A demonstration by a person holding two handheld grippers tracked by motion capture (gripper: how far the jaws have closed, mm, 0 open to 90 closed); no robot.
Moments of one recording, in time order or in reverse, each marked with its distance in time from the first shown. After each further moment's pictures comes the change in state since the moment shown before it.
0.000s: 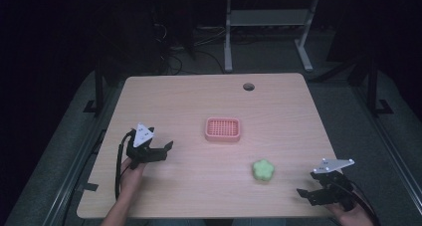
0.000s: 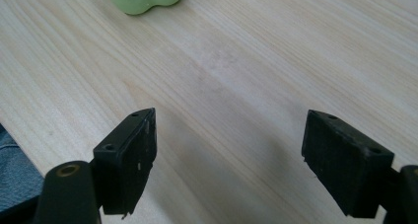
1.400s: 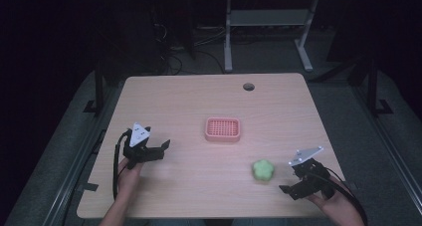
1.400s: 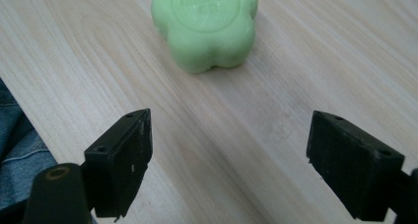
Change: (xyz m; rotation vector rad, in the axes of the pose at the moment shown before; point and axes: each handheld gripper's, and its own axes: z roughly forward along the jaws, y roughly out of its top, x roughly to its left) left arm 0.006 -0.002 -0.005 -0.008 0.022 -0.020; right arm 0.031 0.059 0.010 0.101 0.049 -0.140
